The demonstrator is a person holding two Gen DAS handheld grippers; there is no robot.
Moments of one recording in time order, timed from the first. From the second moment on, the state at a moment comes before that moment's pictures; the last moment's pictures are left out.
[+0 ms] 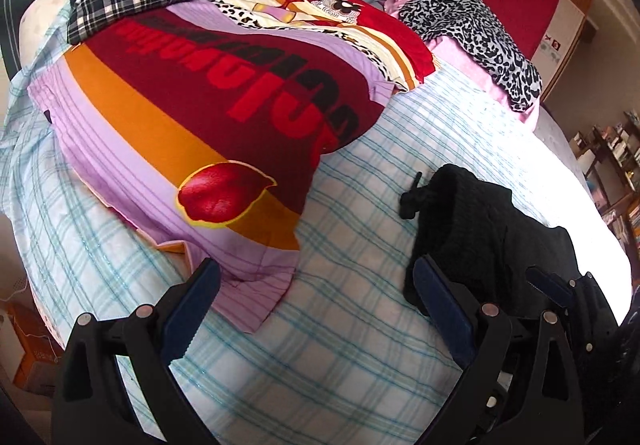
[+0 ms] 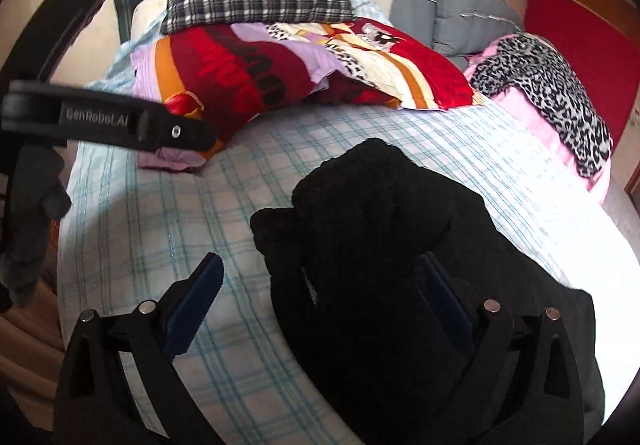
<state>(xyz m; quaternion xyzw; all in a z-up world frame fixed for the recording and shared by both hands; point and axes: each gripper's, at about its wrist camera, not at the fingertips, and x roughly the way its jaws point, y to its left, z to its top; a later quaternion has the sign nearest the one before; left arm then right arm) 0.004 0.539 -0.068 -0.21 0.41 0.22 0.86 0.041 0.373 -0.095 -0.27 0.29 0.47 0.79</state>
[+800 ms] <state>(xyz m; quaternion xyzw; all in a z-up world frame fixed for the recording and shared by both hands) 0.036 0.522 -0.088 -0.21 0.44 0.19 0.85 0.099 0.377 -0.073 -0.21 0.33 0.41 0.82</state>
